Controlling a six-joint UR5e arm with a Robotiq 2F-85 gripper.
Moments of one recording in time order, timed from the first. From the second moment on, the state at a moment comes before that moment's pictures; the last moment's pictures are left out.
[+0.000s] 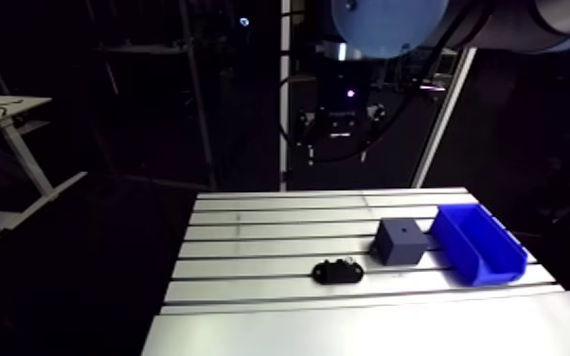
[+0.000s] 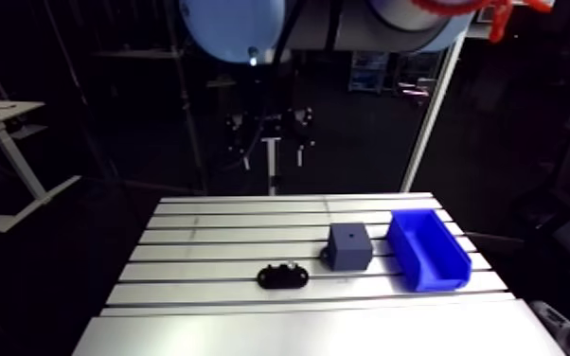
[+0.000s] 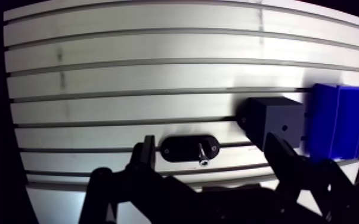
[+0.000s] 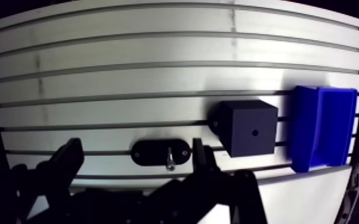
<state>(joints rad) -0.08 -1.43 1.80 -2.07 -1.63 -1.65</state>
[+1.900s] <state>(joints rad) -0.20 -1.47 2.19 -2.43 -1.53 -1.87</state>
